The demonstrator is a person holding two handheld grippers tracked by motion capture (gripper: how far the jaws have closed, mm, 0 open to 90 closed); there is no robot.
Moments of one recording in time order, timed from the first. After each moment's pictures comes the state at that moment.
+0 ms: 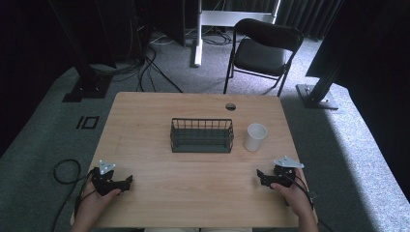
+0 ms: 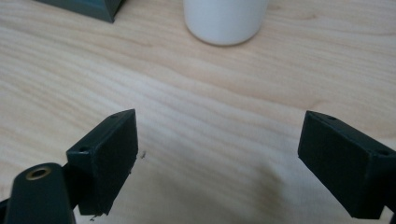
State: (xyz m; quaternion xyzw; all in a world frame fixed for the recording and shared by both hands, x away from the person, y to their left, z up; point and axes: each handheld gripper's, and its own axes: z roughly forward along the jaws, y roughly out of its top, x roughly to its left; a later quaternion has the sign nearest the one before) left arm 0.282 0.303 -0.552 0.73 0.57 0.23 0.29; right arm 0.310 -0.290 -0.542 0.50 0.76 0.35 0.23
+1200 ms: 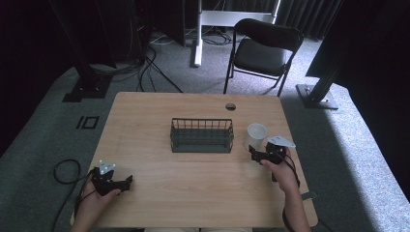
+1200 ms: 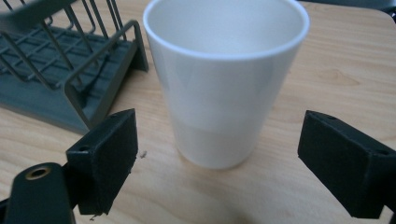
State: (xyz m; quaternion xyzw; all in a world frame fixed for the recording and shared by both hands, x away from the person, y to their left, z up) left arm 0.282 0.302 -0.552 0.73 0.57 0.23 0.29; right arm 0.375 -0.264 -0.519 0.51 0.71 0.41 0.27
